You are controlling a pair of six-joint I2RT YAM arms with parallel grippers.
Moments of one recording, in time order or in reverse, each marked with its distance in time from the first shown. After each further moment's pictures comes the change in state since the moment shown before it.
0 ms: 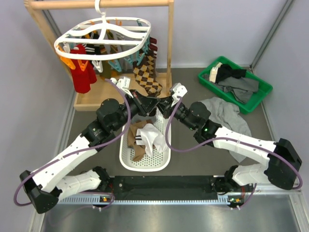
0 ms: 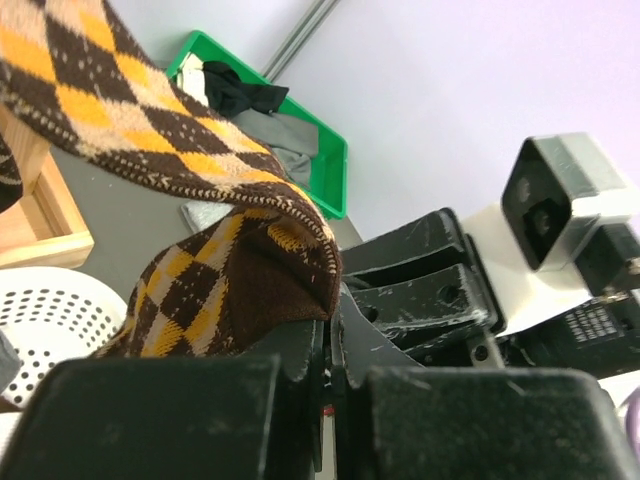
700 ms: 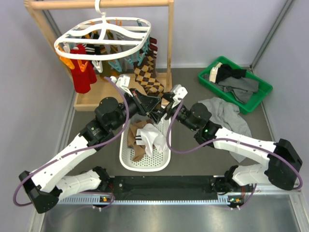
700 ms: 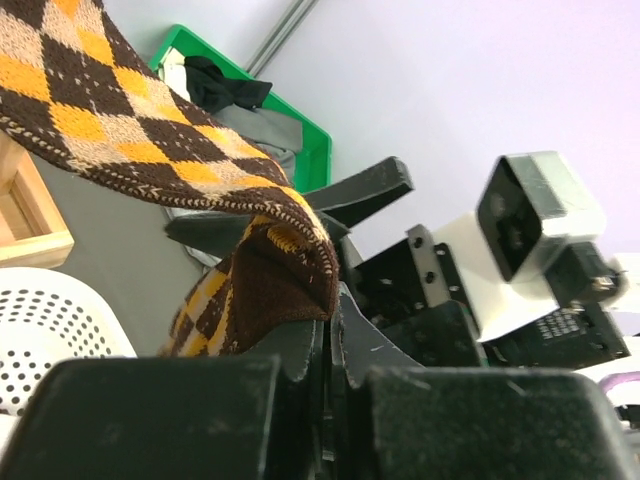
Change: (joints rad) left arm 0.000 0.005 0.043 -0.030 0.030 -0.016; right arm -0.002 -0.023 -0.027 0.029 -0.045 -0.004
